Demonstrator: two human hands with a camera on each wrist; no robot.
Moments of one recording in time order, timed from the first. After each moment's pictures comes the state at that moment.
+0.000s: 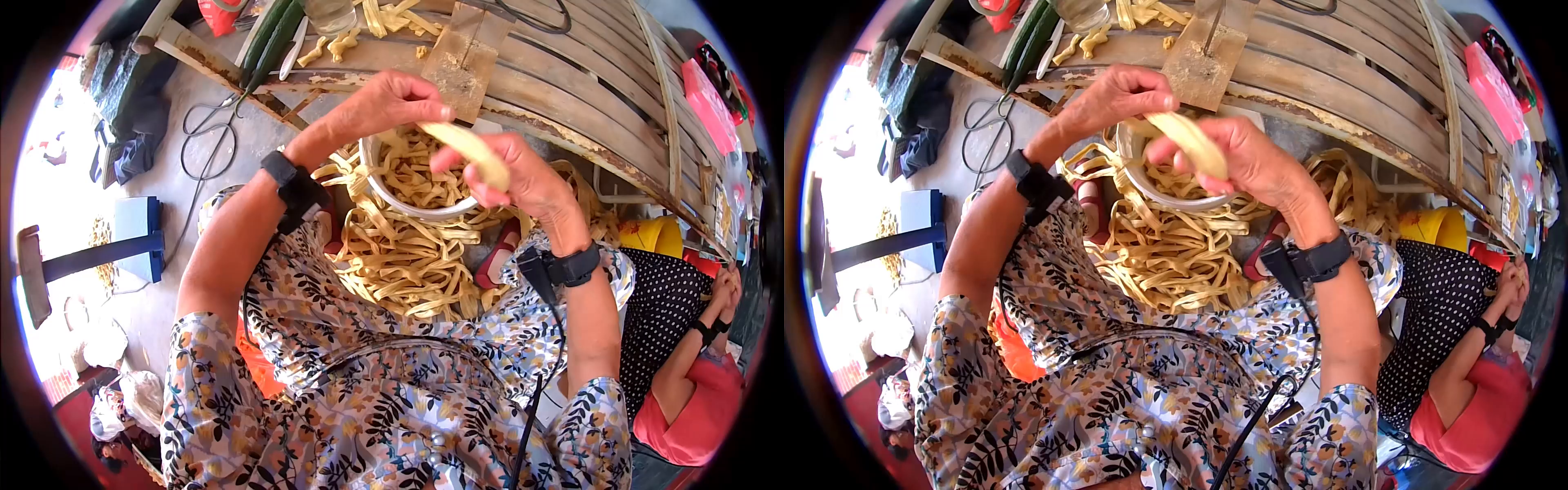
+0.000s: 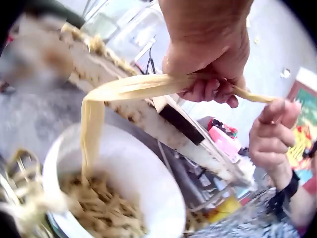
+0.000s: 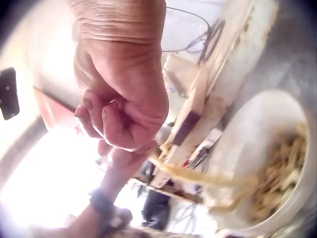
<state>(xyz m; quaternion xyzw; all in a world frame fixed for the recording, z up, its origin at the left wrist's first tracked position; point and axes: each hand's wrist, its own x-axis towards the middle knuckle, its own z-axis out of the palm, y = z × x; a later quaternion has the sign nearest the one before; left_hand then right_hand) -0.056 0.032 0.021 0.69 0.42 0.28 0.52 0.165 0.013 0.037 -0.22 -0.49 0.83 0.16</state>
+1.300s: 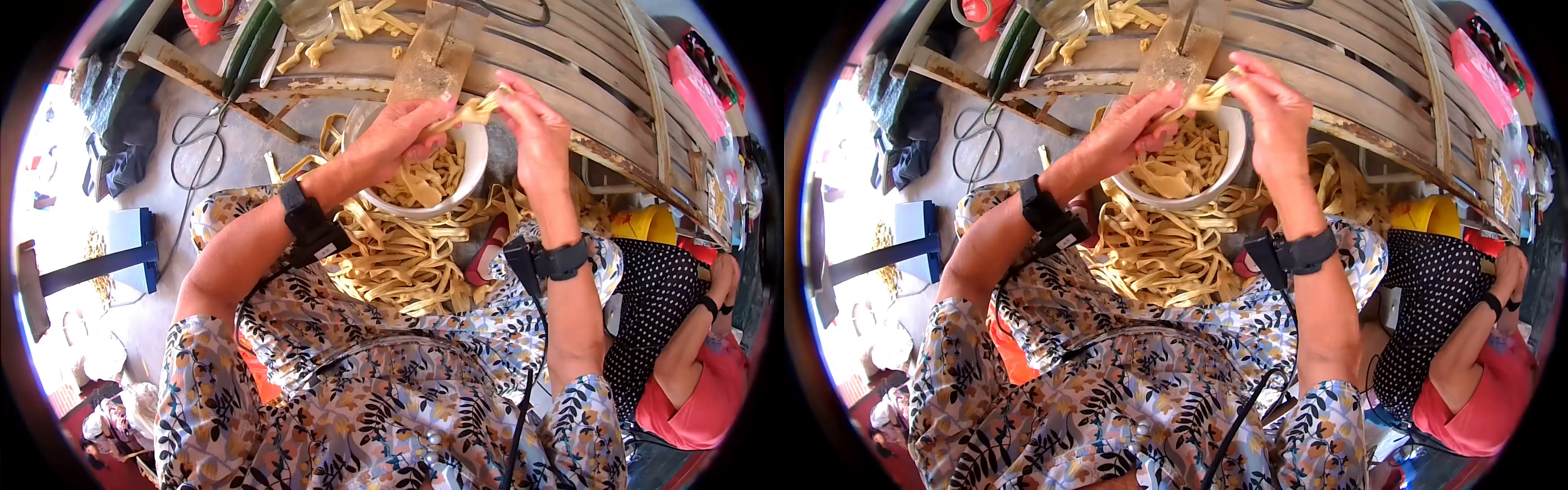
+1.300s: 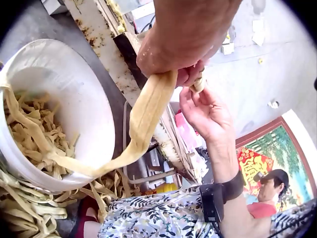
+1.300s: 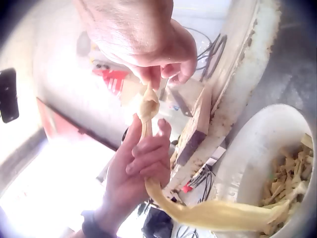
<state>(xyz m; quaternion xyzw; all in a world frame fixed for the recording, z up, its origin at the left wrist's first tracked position) -0.001 0.002 0.023 0.35 0.41 0.40 0.74 0.177 0.034 0.022 -0.41 -0.41 0.58 0.57</state>
